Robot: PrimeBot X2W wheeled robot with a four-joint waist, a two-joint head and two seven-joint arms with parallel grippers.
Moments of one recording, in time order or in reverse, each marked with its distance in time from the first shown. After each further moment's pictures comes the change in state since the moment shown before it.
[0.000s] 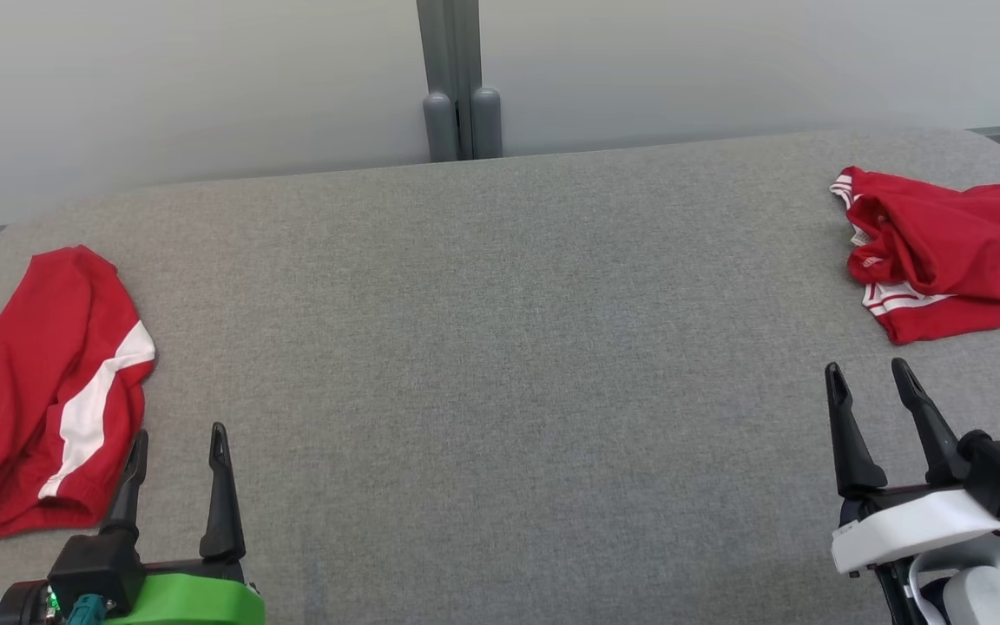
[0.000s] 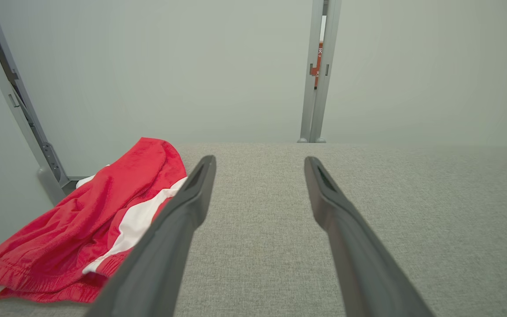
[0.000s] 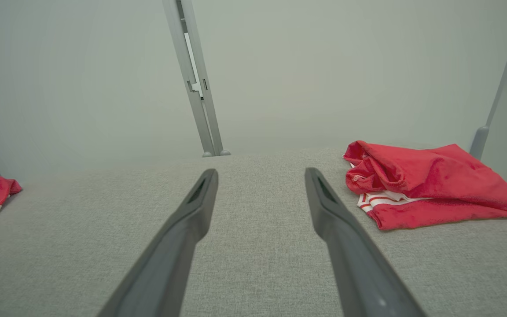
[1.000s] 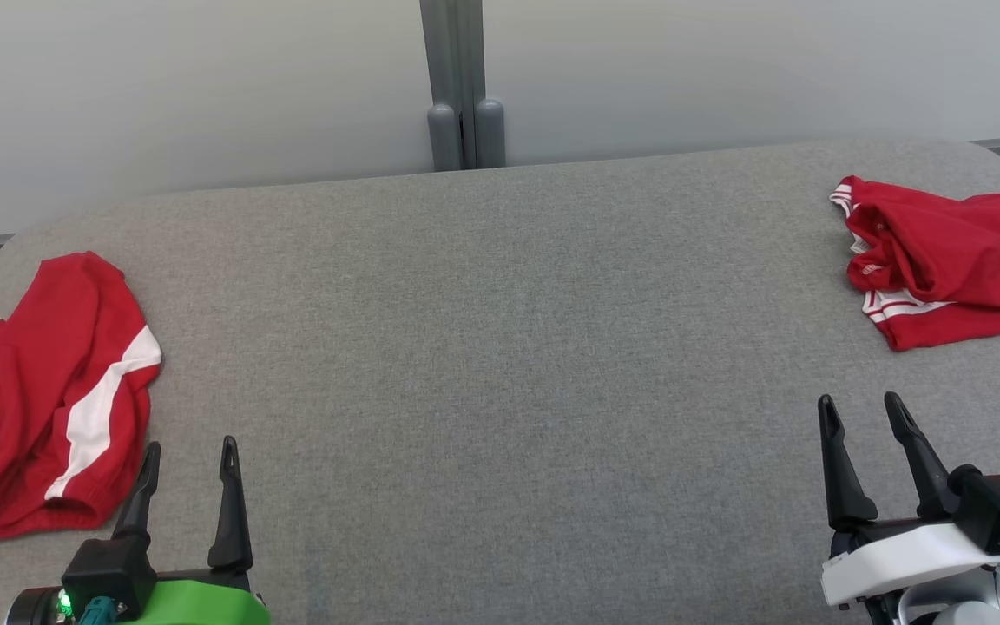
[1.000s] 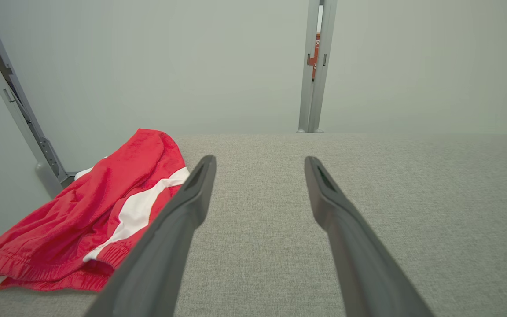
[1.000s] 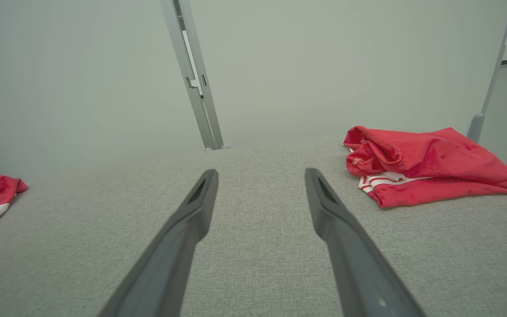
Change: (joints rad) left arm 0.002 0.000 -0.002 0.043 0.017 -0.018 0.000; right arm 0.078 0.064 -0.030 -0.038 -0.038 0.000 0.000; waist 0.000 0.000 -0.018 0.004
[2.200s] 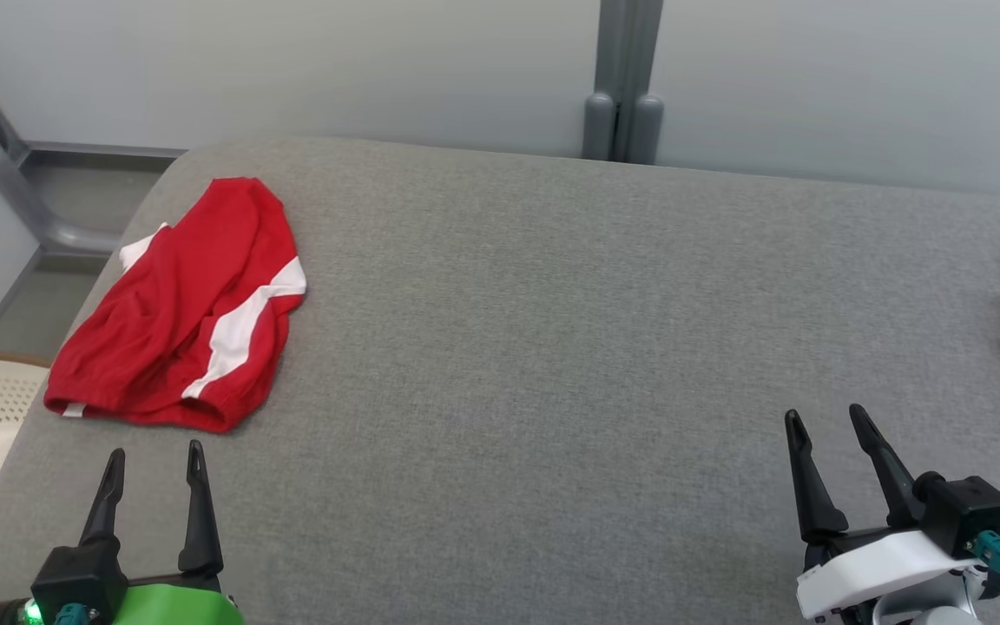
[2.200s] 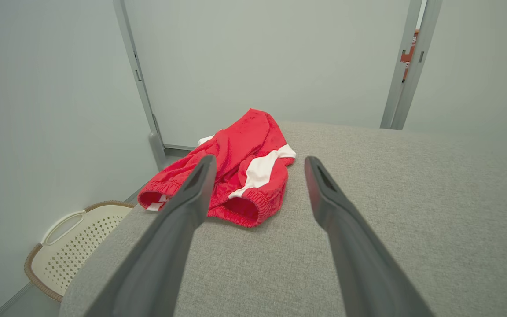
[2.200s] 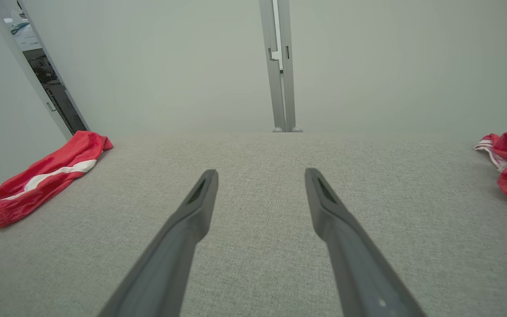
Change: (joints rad) left arm 0.002 0.001 0.058 0.001 0.026 0.000 0.000; right arm -0.003 -0.003 0.058 0.030 0.000 0.000 0.000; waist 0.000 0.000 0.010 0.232
